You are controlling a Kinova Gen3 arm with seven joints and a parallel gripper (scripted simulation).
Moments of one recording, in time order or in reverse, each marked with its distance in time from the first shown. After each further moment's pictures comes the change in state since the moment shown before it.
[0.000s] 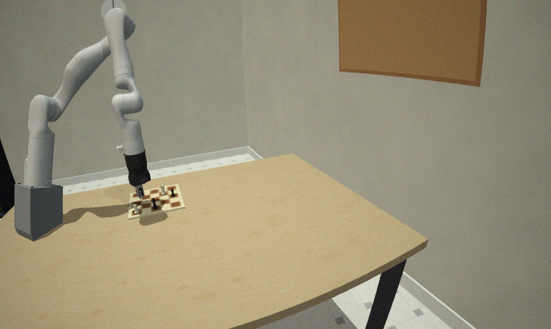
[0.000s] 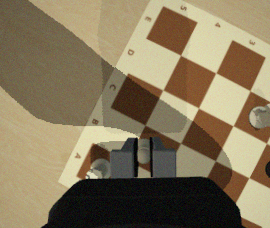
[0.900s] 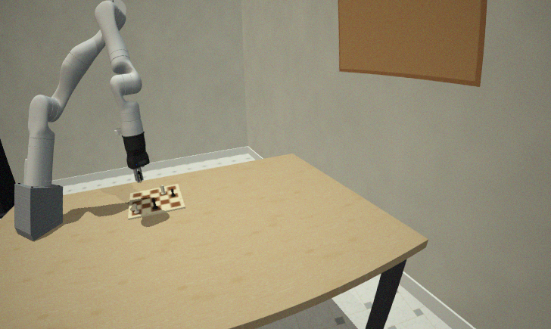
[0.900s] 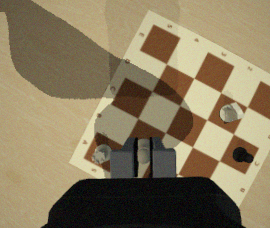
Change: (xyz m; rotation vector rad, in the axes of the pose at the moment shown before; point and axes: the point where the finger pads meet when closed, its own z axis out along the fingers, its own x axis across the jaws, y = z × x) arm 0.007 0.003 -0.063 -0.018 0.011 -0.012
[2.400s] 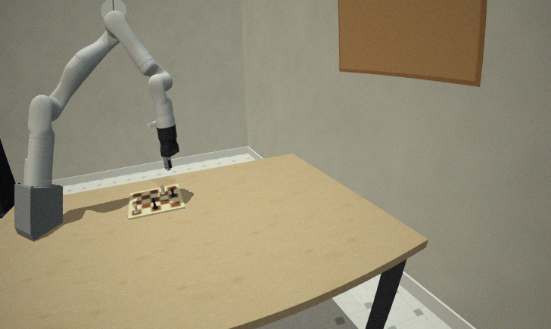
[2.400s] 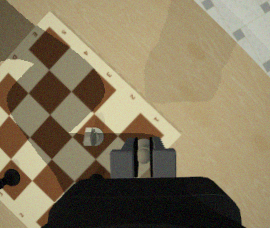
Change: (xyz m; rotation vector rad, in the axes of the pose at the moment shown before) arm 0.159 -0.039 0.016 -0.010 0.009 -0.279
